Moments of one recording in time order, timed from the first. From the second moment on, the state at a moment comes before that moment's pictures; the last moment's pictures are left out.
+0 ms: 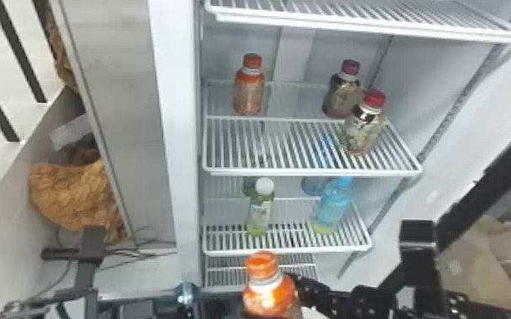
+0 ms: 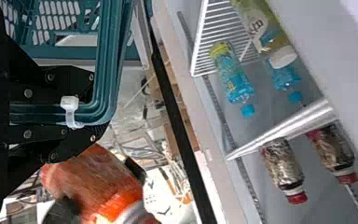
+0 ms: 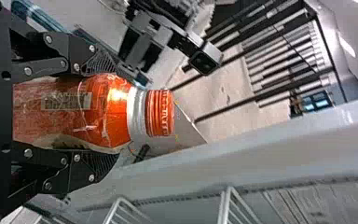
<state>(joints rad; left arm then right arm) 0.27 0.17 0.08 -2.09 1.14 1.38 -0.25 0.61 -0.24 -0.03 -2.71 -0.09 1.10 0.86</state>
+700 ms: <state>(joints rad) 0.27 0.17 0.09 -2.08 1.14 1.38 -0.25 0.58 -0.30 0.00 -2.70 0.06 1.41 1.08</state>
